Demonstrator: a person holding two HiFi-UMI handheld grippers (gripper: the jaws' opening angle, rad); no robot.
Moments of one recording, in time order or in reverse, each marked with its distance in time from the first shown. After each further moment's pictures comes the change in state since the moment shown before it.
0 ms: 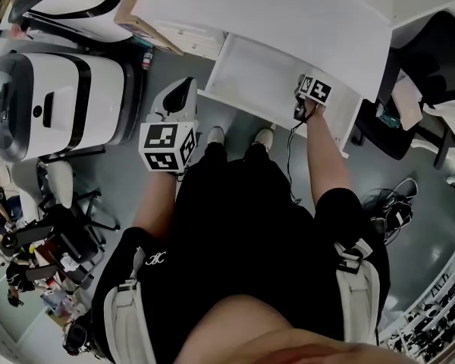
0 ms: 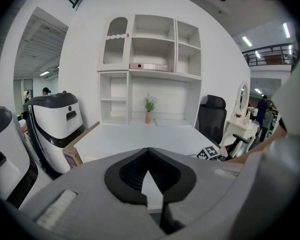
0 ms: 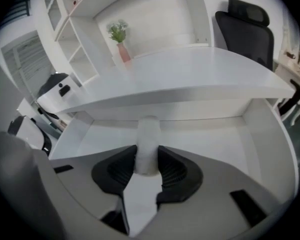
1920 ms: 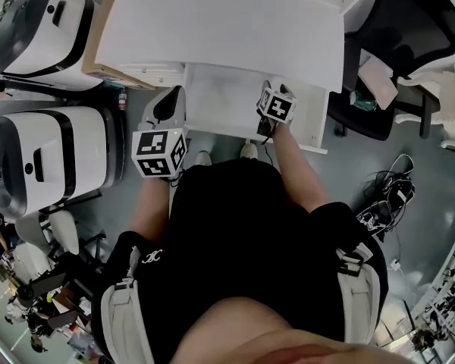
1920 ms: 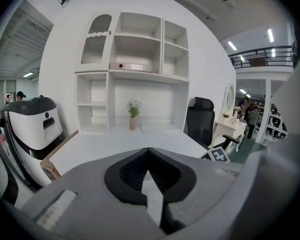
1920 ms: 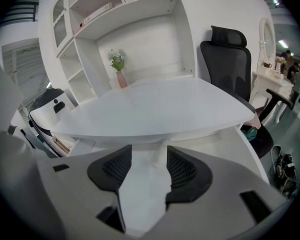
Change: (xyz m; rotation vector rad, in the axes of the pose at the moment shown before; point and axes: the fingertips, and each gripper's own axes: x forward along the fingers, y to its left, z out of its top) left arm 0.068 -0.068 0.044 0.071 -0.041 -0.146; right arm -0.083 0.004 0.041 0.066 -0.210 -0.104
